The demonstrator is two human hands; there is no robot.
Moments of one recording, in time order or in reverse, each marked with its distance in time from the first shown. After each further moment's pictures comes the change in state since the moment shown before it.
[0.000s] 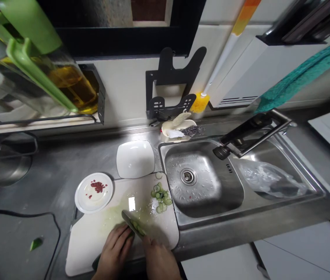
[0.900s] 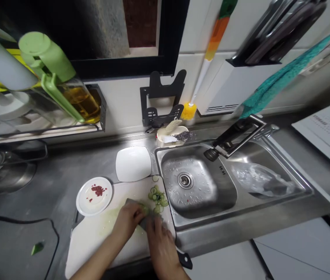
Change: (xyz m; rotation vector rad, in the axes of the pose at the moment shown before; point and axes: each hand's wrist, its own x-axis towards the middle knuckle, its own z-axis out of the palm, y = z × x) left_hand 0.120 0.029 -0.004 -0.216 -0.381 -0.272; right_hand 0.005 0.013 -0.004 -0.388 0.284 0.009
